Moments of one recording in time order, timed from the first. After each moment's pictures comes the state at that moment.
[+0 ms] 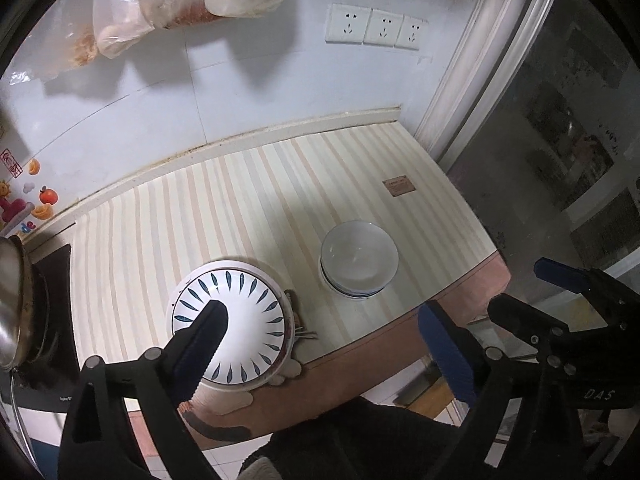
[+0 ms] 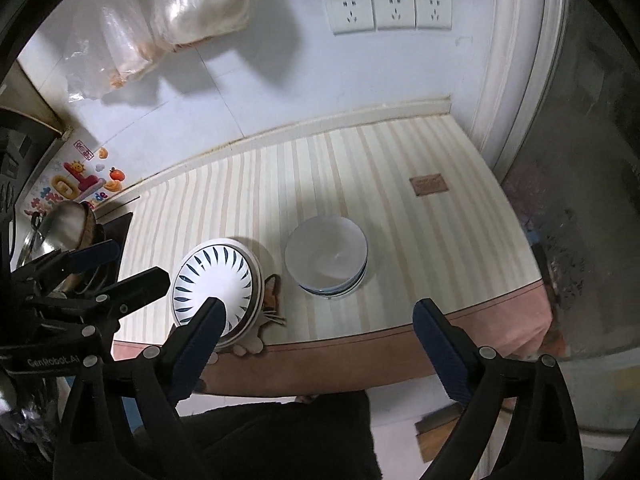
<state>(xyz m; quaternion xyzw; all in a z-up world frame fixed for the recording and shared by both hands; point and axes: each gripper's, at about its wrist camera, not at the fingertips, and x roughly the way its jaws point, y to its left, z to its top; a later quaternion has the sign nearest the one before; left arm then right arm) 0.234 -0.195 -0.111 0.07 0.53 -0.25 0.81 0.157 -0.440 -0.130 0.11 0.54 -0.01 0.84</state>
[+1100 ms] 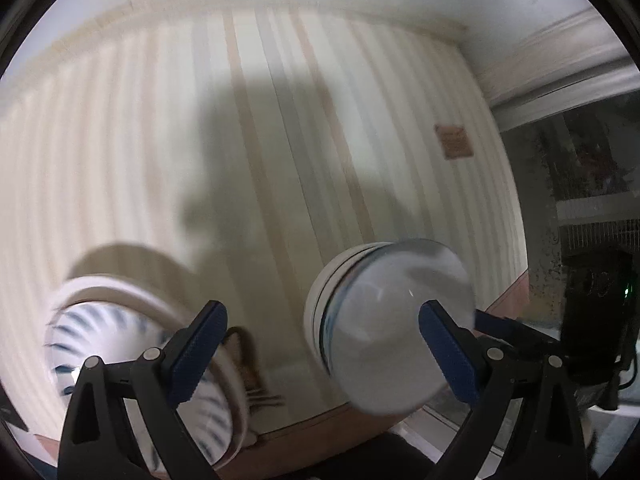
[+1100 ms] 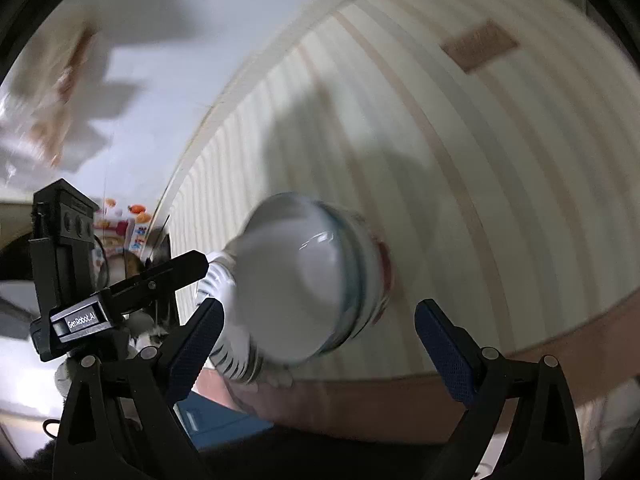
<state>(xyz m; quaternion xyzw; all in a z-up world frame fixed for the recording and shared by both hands) 0.381 -0.275 -0.334 -0.01 0.72 -0.24 0.65 0.260 -0.539 -0.374 0.38 0.61 0.10 0.69</state>
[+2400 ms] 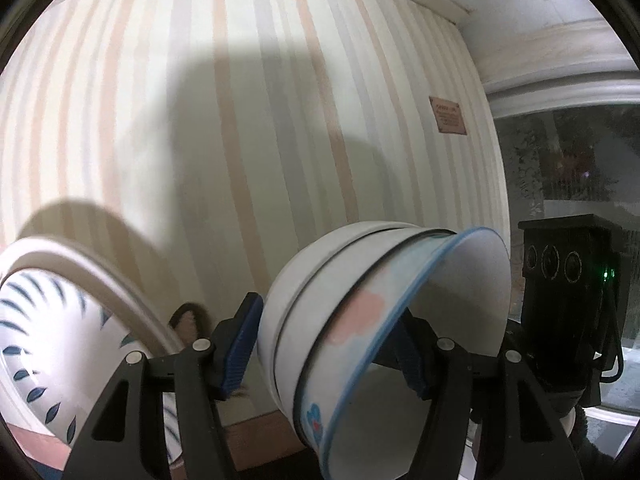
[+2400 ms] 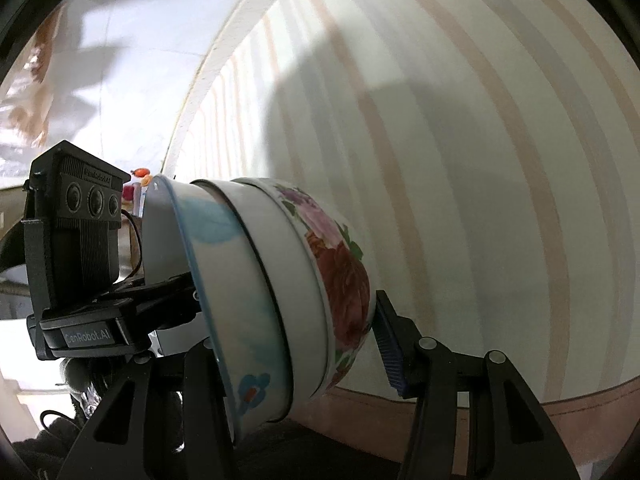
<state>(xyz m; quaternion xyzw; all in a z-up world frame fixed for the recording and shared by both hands) 0.363 -0.261 -0.346 -0.06 0.74 -0.26 0.62 0.314 -0.496 -0.440 0.38 0.65 0.18 0.63</state>
